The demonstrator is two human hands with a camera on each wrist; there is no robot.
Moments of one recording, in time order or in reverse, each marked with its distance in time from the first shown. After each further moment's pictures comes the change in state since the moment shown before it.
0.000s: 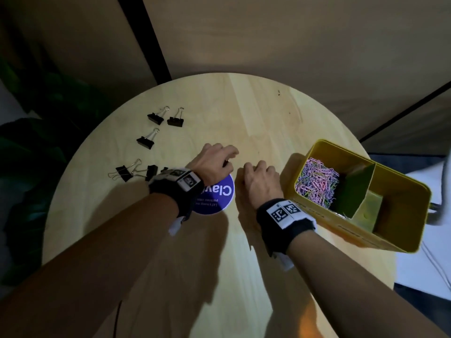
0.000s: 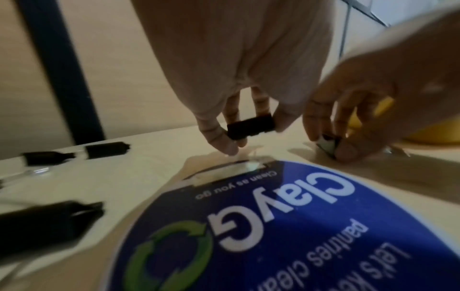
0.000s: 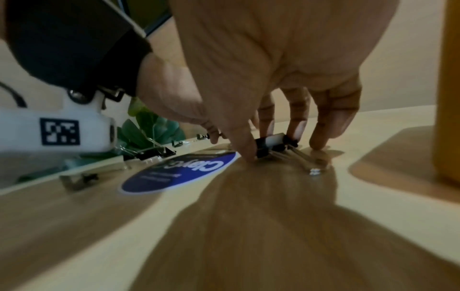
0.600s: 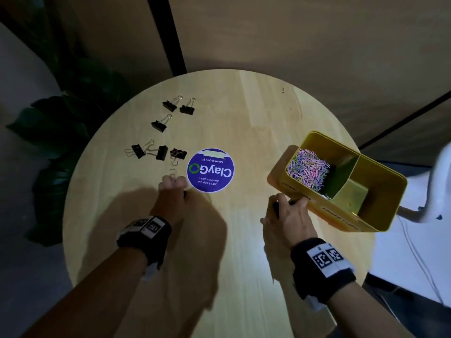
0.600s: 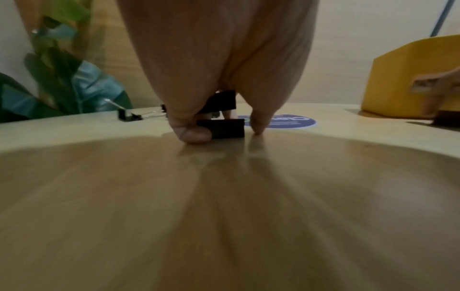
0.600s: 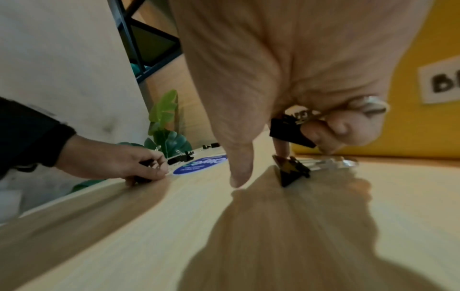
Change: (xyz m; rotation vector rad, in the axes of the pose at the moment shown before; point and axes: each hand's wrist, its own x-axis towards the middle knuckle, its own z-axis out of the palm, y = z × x) left_hand -0.146 -0.035 0.067 -0.012 0.313 -0.436; right_hand -0.112 0.067 0.036 0.103 -0.099 0.141
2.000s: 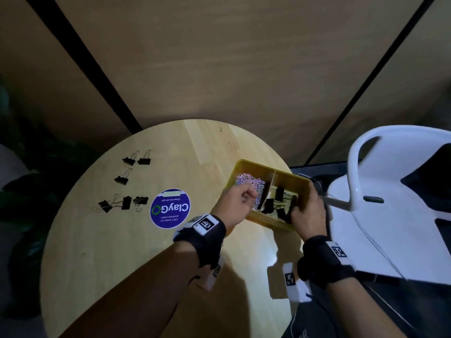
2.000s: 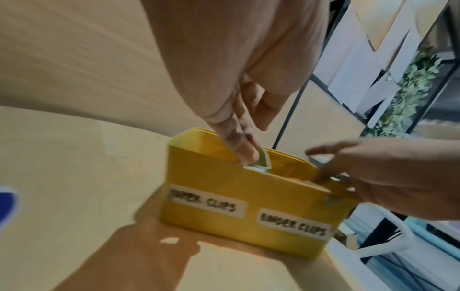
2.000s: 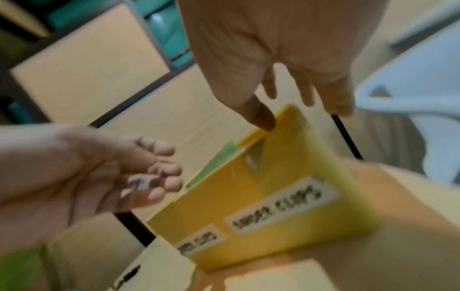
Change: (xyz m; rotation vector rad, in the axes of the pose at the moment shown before) left_hand -0.025 0.274 -0.009 -0.526 -0.405 0.302; right_hand -0.030 0.123 -0.085 0.794 0.460 0.366
